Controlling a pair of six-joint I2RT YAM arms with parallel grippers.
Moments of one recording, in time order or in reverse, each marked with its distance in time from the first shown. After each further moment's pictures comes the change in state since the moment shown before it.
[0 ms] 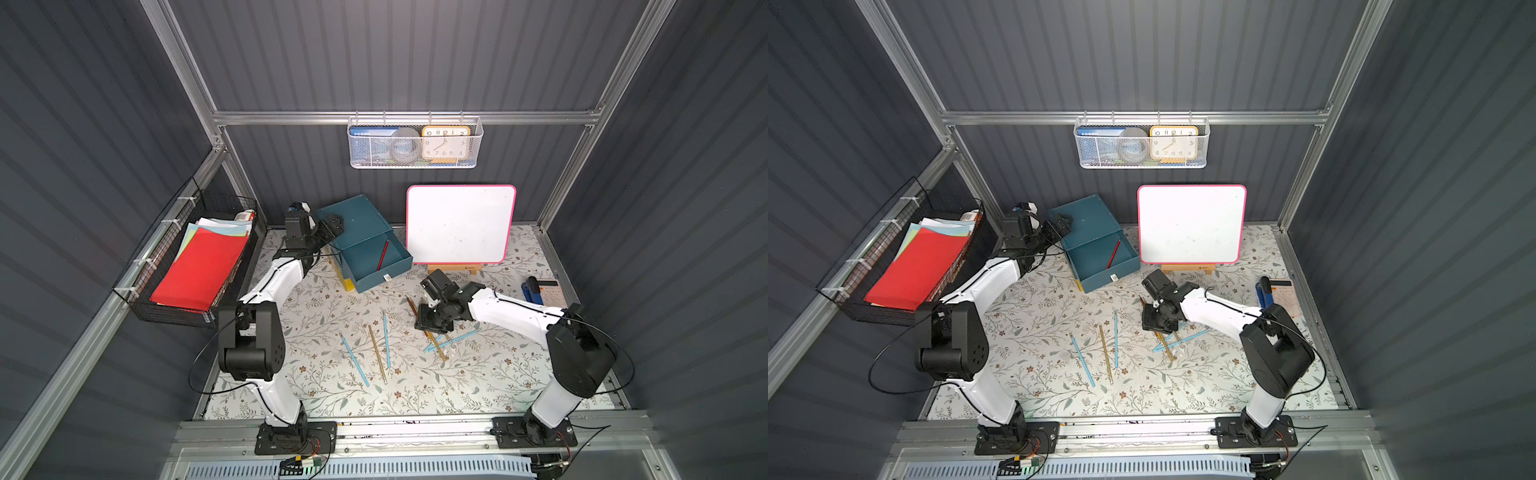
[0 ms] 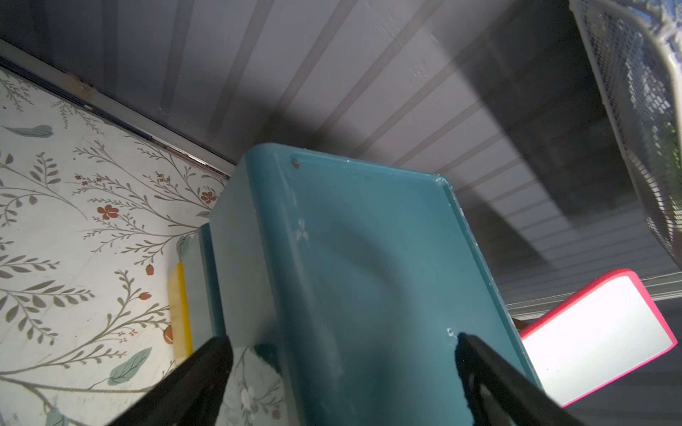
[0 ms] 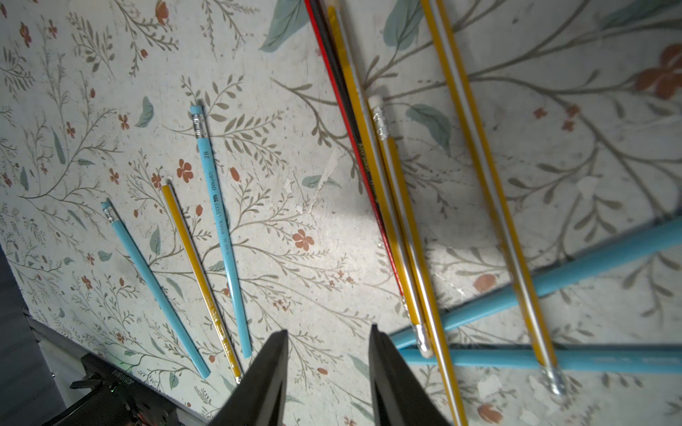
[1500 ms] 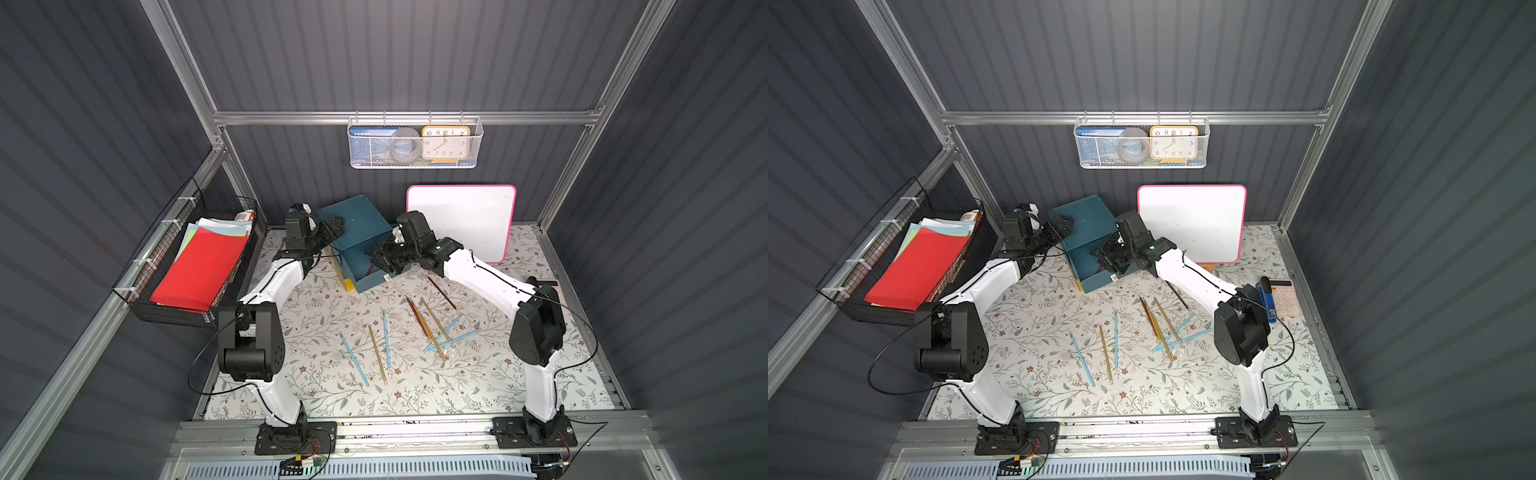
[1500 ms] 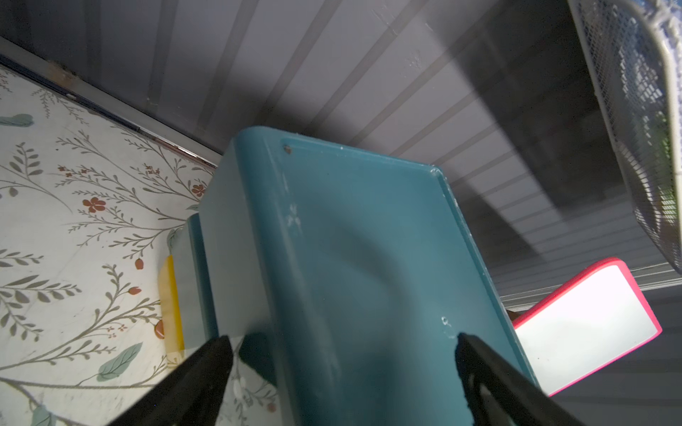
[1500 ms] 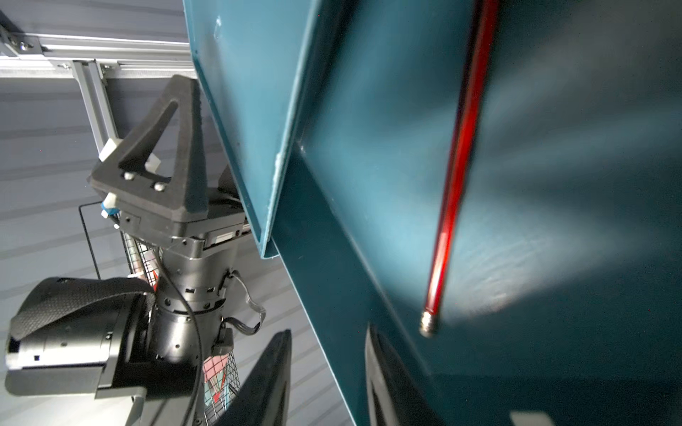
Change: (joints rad) left arm 0.000 -0.005 -0.015 0.009 0.028 -0.006; right arm -0.008 0.301 0.710 0.211 -0.191 0.557
